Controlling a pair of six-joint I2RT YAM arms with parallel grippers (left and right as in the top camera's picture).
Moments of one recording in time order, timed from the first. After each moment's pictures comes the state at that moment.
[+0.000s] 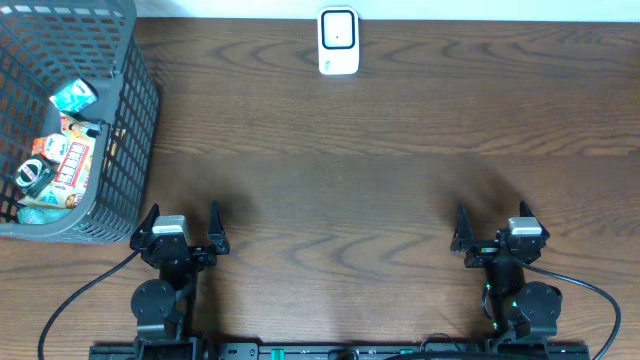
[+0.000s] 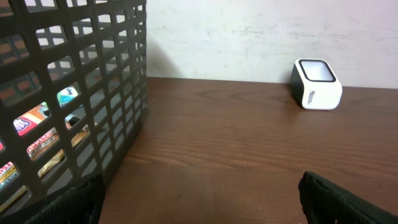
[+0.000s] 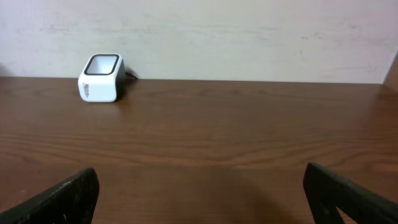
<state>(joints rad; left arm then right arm) 0.03 0.01 0.02 -0.11 0.01 -0.04 0.01 0.02 0.01 -0.07 -0.02 0.00</state>
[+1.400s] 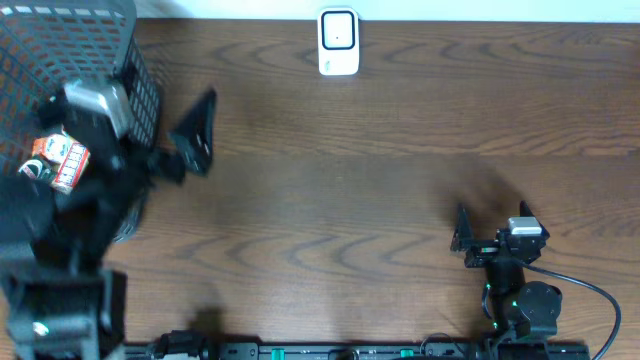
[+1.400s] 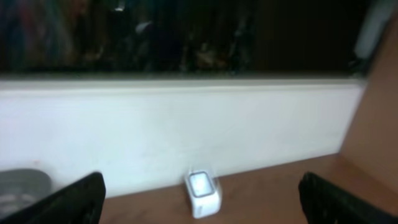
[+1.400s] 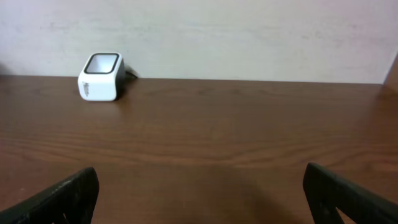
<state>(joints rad) 0.06 0.87 1.26 -0.37 0.44 -0.13 0.01 0.02 0.01 -0.07 -0.02 0.00</state>
